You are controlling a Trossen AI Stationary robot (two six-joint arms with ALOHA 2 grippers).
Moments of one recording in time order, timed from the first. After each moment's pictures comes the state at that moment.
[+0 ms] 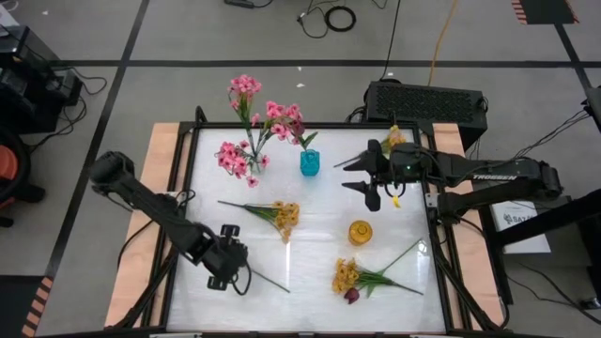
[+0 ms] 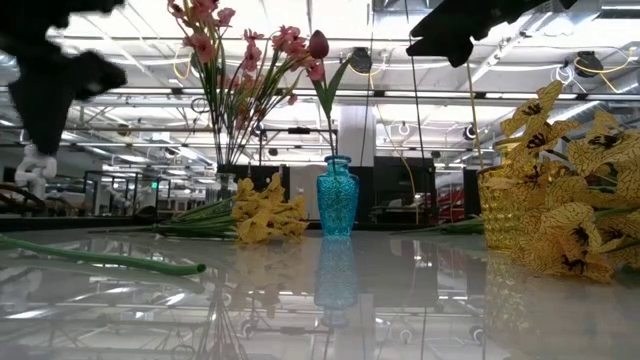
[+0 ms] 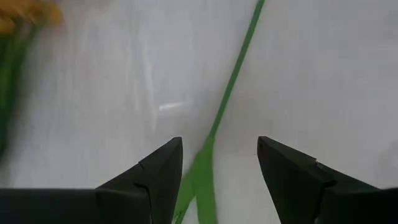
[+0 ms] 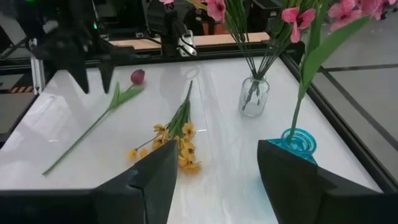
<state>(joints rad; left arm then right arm) -0.65 1.44 0.90 -0.72 -0.13 -0.48 -0.11 1.01 0.86 -0.24 0.00 0.04</state>
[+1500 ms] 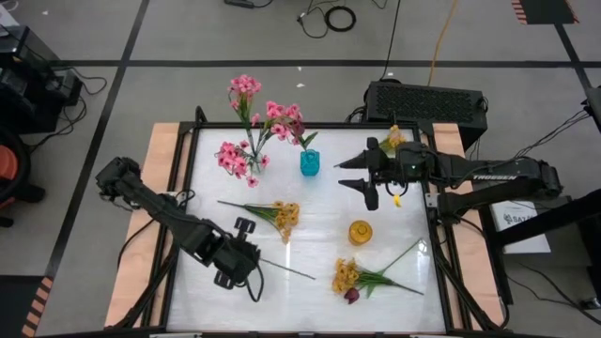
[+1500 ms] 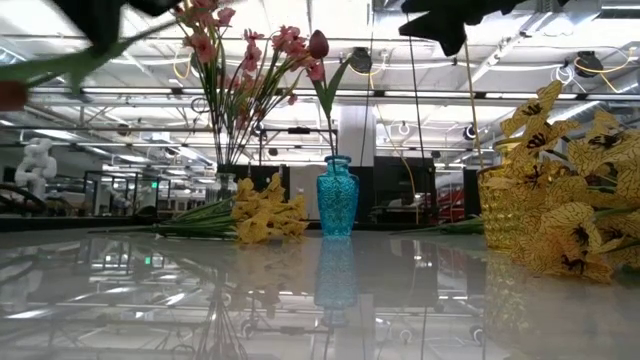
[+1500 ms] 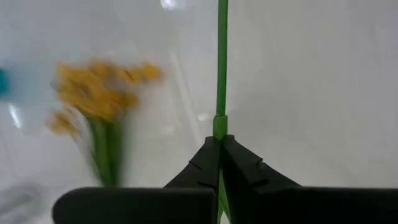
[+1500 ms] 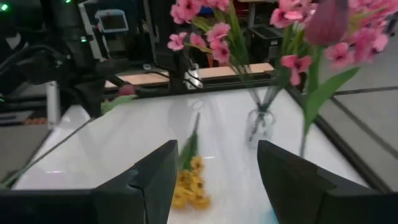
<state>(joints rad) -0.58 1.55 1.31 -1.02 -0.23 -0.18 -0.08 1.01 0.86 -0.11 0.00 0.09</state>
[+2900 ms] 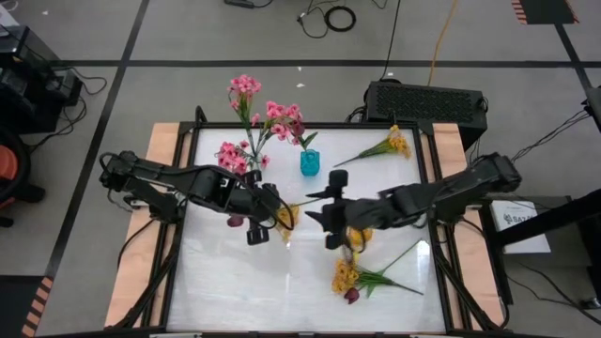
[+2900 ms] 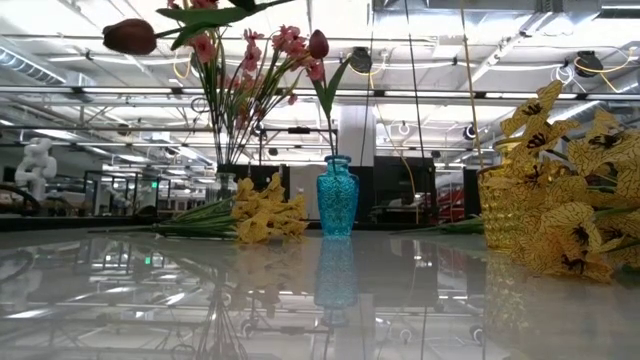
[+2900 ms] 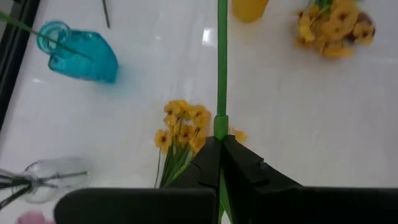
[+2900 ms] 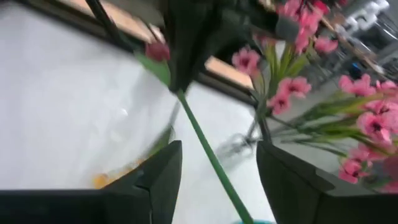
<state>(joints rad) -0.25 1.55 1.63 -1.14 -0.24 -0.33 0.32 1.52 1.36 -0.33 0.58 -0.27</state>
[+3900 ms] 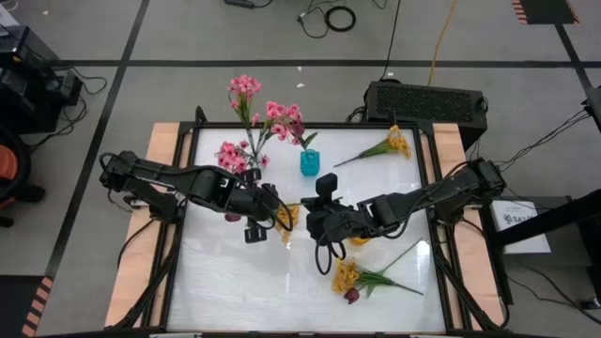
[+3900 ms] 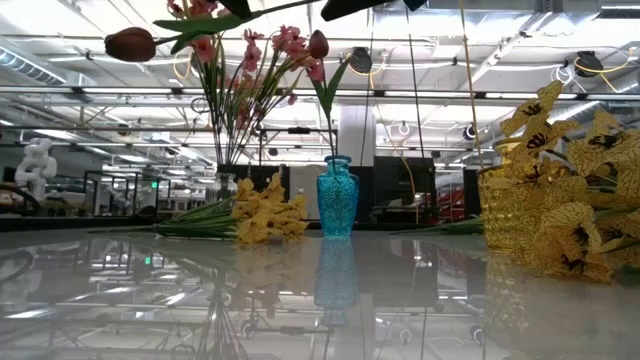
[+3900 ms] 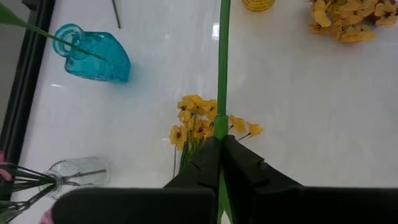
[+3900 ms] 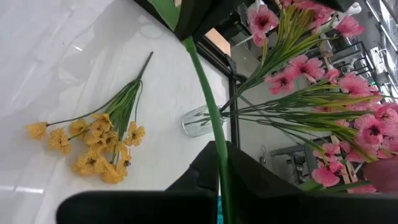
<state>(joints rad) -0.25 1.55 1.63 -1.16 -0.28 -0.27 0.32 1.66 1.42 -0.40 0.76 -0.43</state>
